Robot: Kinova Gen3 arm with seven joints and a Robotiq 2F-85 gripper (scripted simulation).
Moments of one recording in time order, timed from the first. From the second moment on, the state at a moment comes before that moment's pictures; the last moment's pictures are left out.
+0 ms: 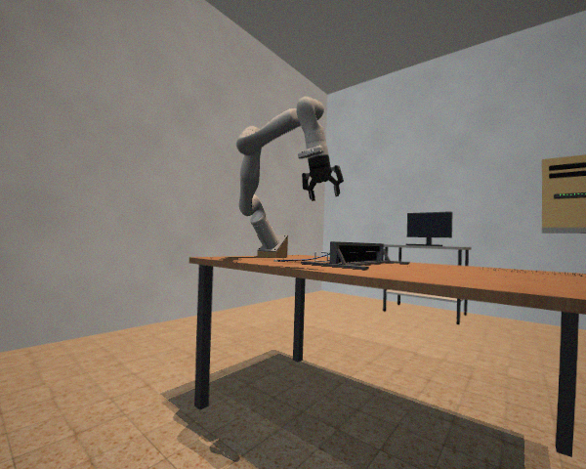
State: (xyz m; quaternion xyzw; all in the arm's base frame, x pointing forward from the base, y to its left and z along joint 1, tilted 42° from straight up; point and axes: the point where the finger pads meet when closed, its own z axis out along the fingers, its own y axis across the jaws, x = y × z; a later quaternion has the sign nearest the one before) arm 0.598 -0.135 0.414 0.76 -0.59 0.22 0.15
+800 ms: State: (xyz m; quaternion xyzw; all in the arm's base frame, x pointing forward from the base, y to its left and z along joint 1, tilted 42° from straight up) arm 0.597 -0.135 0.413 0.76 -0.59 0.22 0.15
